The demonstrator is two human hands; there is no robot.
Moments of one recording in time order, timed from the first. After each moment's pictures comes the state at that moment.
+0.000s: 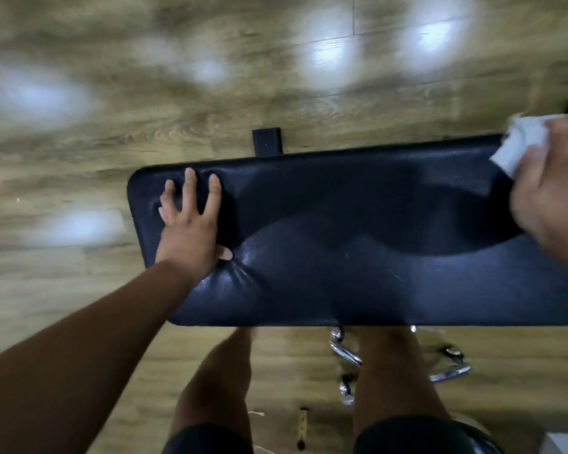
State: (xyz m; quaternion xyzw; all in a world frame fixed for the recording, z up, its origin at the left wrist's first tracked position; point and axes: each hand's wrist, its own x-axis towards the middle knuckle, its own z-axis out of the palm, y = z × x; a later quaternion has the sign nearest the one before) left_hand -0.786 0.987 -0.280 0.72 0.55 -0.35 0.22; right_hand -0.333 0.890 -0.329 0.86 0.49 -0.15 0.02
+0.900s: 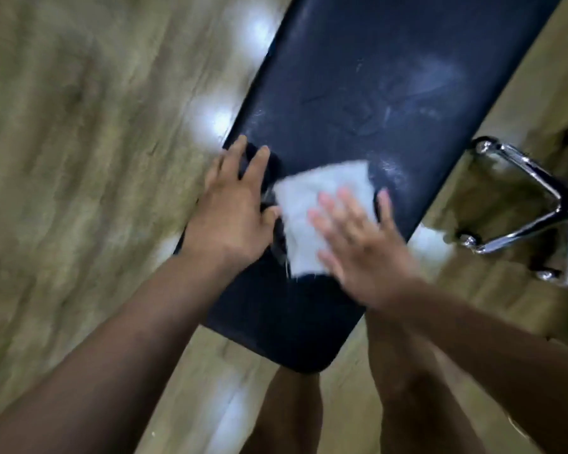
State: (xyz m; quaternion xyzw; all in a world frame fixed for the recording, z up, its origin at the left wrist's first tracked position) left_hand -0.739 1.031 -0.259 0.93 0.12 -0.26 0.22; right_hand -0.755 0.810 -0.331 0.91 0.41 -0.11 0.00
